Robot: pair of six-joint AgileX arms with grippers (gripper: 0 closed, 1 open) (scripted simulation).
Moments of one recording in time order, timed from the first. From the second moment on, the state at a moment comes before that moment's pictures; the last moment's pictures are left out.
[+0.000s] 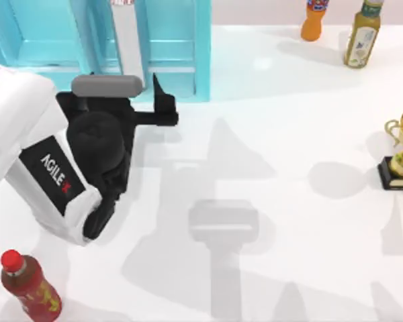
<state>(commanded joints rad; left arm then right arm) -0.45 2.26 0.82 1.44 -0.37 0.02 0.00 0.00 0.00 0.00 0.00 0.00</state>
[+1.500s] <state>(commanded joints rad) -0.37 2.44 1.26 1.17 -0.29 0.02 0.00 0.00 0.00 0.00 0.00 0.00</state>
